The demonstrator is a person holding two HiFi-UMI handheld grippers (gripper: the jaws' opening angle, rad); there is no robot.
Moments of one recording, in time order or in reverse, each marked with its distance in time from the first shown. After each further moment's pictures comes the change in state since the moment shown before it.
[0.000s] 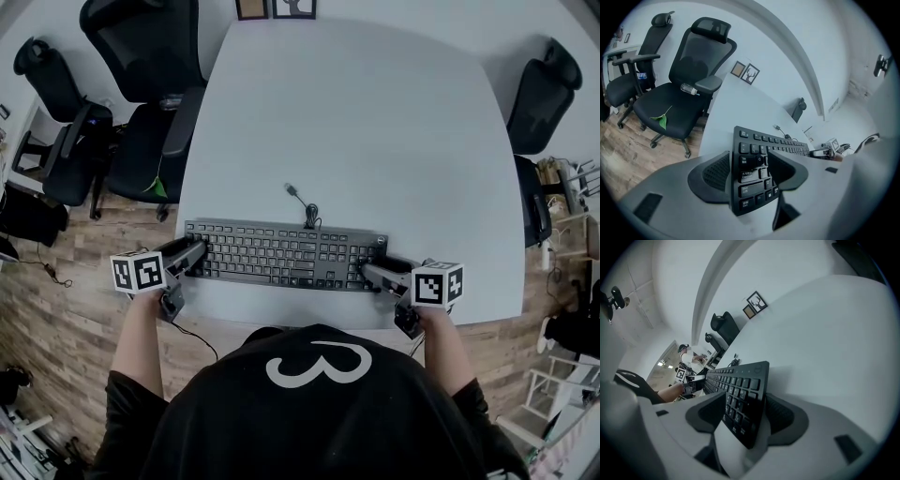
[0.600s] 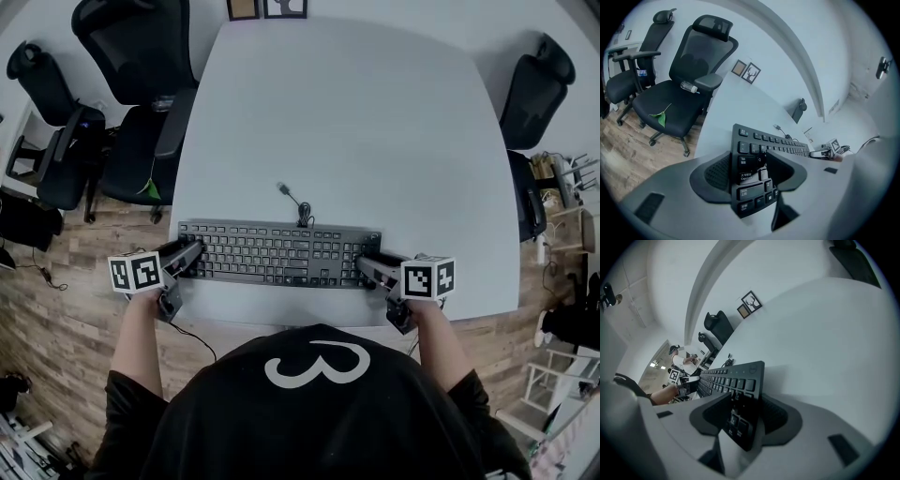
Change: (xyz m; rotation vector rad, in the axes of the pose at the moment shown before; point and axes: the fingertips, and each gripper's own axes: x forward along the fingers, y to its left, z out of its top) left arm 0.007 -0.002 -0.002 -0.024 0.005 -0.012; right arm 0.004 -0.009 0.000 0.035 0.006 -0.081
